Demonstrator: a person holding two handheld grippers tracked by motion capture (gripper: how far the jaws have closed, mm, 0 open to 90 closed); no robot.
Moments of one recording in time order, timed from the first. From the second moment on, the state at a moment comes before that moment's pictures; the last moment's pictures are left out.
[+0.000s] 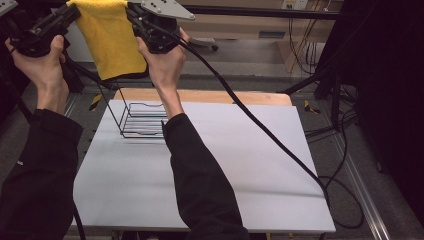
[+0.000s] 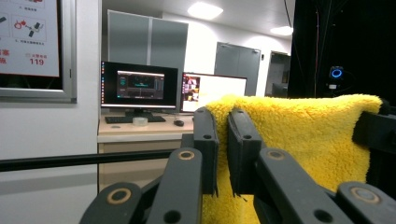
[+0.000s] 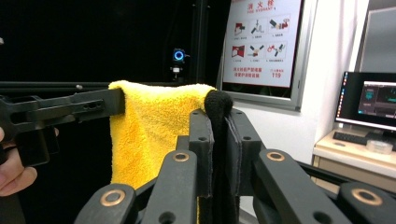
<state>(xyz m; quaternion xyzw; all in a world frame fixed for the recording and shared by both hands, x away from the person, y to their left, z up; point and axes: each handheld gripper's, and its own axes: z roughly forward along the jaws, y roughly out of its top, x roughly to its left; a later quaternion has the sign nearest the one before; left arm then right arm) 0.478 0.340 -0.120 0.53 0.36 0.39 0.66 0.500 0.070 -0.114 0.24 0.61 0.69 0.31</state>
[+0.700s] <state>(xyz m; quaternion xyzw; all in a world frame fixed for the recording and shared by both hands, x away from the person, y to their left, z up) 0.502 0.343 -0.131 0.55 0.36 0.39 0.64 0.533 0.073 -0.118 0.24 0.63 0.67 0.31</state>
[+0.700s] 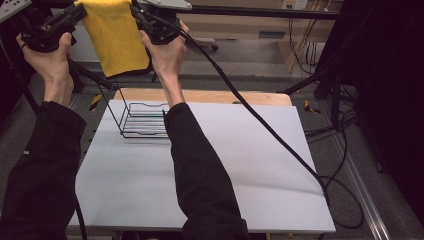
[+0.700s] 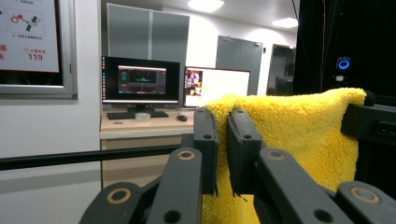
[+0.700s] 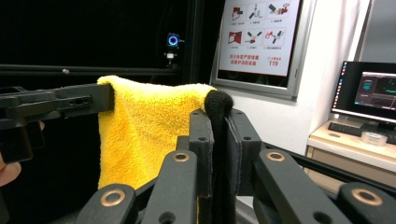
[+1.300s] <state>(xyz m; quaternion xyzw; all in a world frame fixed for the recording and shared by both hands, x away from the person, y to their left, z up) 0.497 0.341 -0.170 0.58 0.36 0.37 0.63 0.526 0.063 -0.158 0.25 0.65 0.65 0.30</state>
